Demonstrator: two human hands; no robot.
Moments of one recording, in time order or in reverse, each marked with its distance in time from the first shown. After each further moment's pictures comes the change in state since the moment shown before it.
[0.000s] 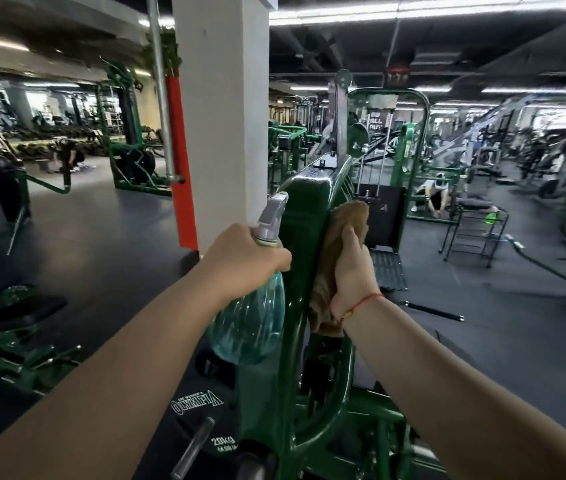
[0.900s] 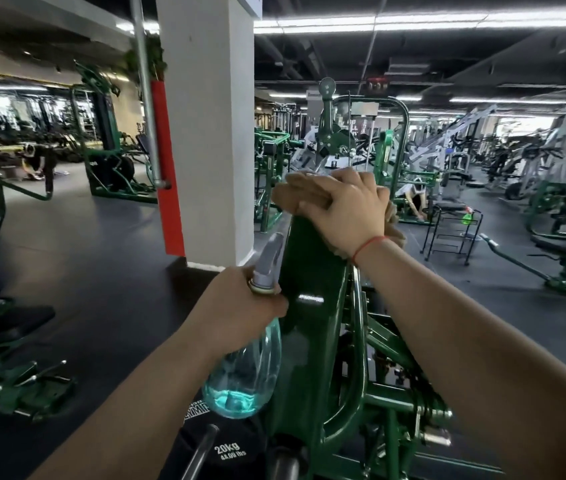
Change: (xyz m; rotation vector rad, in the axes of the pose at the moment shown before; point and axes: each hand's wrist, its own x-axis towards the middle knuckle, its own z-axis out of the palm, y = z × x) left_hand -0.042 -0.072 -0.034 -0.135 -0.109 0.077; right_hand -0.008 -0.042 0.055 -1.484 0.146 -1.039
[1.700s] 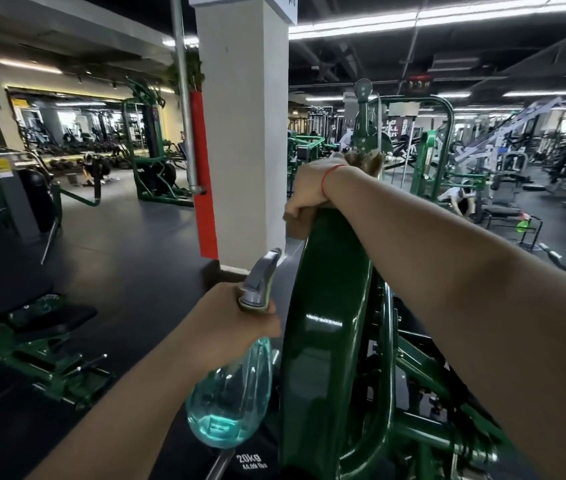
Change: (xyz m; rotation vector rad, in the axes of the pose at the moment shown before) left_hand 0.014 0.000 -0.014 -0.049 -0.007 -0.181; right_hand 0.131 -0.045 0.027 -0.377 -0.670 -0.252
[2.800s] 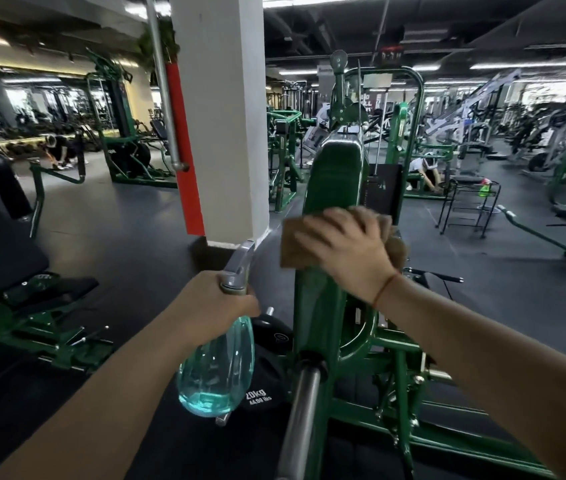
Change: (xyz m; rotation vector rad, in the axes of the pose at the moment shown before) left_hand -0.121 -0.064 -0.028 0.140 0.032 0.009; right_hand -0.230 -0.059 0.164 -0.221 0.850 -0.186
